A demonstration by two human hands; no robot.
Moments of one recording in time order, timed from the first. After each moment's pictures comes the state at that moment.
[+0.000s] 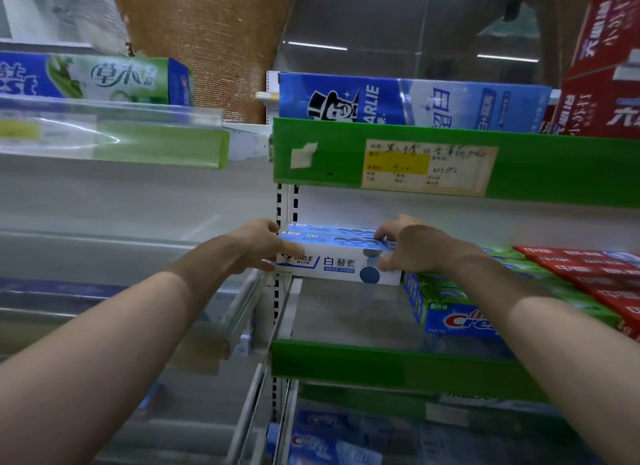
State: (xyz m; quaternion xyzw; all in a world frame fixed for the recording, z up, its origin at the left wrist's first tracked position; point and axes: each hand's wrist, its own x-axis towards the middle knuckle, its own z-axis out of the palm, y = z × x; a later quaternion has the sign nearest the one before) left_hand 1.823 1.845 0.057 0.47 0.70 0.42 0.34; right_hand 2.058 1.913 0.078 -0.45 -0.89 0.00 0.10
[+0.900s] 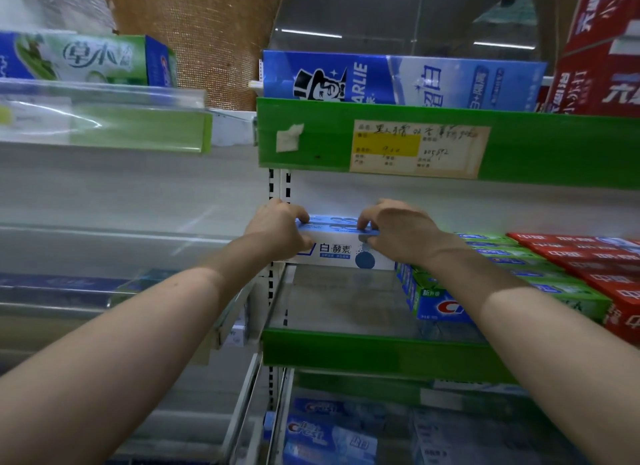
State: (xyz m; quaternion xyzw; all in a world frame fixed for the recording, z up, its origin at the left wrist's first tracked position) left_hand 1.856 1.860 0.049 0.62 0.74 0.26 -0.05; right_hand 2.045 1.912 0.070 -0.42 -0.89 -0.11 0.14
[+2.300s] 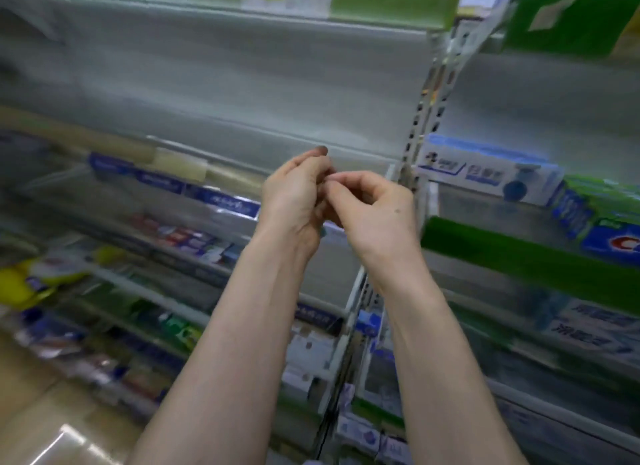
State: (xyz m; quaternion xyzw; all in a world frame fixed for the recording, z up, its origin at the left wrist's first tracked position) left_hand 1.837 1.659 0.006 0.16 0.42 0.84 0.31; right_hand 1.912 1.685 -0.009 -0.23 -0.71 0.48 0.47
